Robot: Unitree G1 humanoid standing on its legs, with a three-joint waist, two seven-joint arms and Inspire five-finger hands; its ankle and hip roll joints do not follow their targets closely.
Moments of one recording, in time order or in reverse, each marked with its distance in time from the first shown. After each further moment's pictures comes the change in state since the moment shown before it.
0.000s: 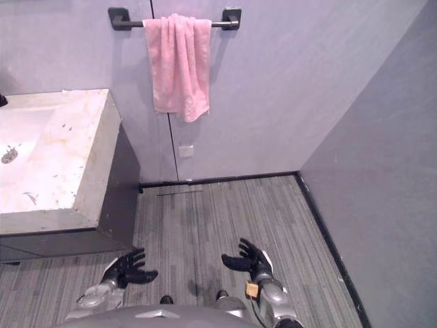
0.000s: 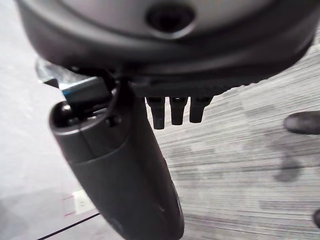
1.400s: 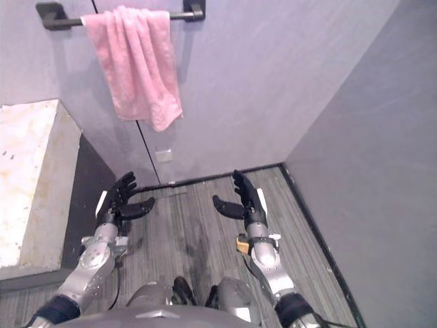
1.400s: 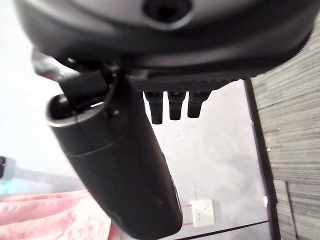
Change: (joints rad) left arm -0.005 0.134 -0.074 -0.501 0.047 -0.104 0.324; right arm -0.023 -0.133 0.136 -0.446 -0.085 -0.145 -0.206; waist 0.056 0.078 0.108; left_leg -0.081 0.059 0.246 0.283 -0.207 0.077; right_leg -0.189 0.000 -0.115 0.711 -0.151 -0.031
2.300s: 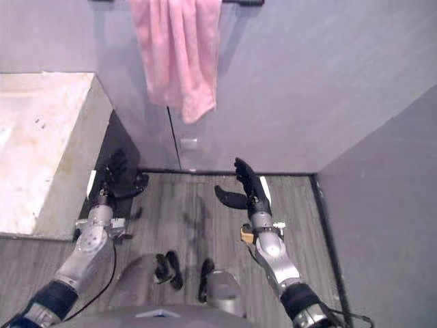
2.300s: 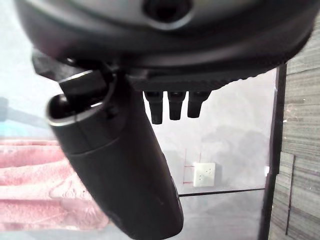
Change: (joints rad) left arm -0.065 0.046 0.000 -0.067 0.007 -0.055 0.076; right arm -0.041 -0.032 -0.002 0.007 0.002 -0.013 0.002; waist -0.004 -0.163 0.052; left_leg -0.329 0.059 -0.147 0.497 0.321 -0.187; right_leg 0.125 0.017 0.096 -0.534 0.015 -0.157
